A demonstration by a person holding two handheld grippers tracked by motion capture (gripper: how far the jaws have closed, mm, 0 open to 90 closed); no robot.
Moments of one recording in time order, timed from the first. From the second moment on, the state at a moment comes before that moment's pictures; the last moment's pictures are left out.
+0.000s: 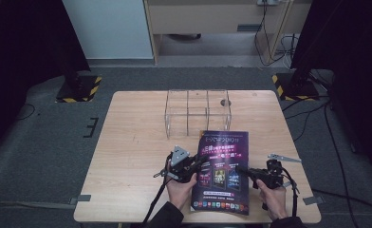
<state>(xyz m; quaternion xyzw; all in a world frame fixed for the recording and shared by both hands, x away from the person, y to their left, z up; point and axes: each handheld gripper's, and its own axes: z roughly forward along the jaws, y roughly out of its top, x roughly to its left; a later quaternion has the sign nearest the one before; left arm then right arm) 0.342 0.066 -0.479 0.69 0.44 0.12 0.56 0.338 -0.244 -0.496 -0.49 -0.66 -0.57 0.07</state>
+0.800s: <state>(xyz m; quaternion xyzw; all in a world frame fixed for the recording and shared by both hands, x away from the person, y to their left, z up) 0.341 0.125 -0.469 0.71 0.46 0.18 0.51 0.335 -0.238 -0.433 -0.45 -0.63 -0.63 0.02</state>
